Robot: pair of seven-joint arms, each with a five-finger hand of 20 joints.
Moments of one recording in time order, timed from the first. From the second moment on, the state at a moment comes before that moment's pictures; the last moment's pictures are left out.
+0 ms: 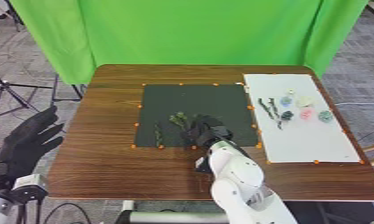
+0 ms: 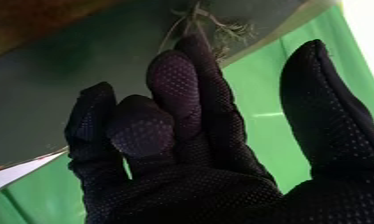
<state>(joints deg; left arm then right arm) 142.9 -60.0 -120.4 -128.0 46.2 0.0 2.0 -93.5 -81.5 60.3 -109.2 -143.6 -16.2 31.3</state>
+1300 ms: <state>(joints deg) 143.0 -60.3 -120.4 -128.0 46.2 0.0 2.2 -91.2 -78.6 62.1 -107.8 -143.9 -9.4 32.3</state>
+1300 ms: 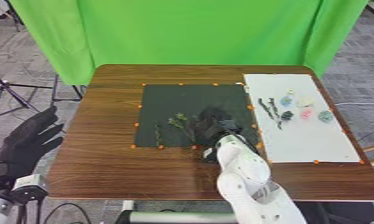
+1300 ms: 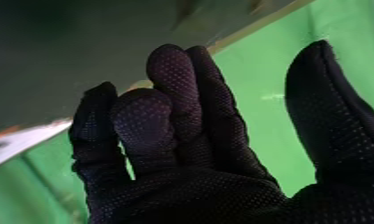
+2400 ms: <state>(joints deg) 143.5 -61.4 -120.4 -128.3 46.3 0.0 3.0 -89.1 -59.4 73.7 -99.0 -148.1 -5.3 40.6</state>
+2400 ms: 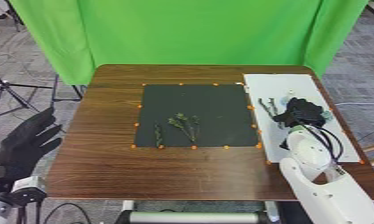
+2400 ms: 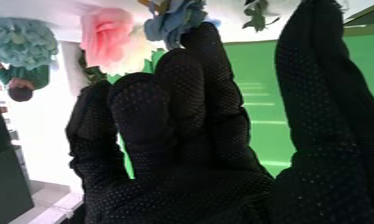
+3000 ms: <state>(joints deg) 142.9 -61.3 -120.3 -128.2 46.3 -0.1 2.9 -88.0 -59.5 71.8 -97.2 -147.1 -6.1 39.8</state>
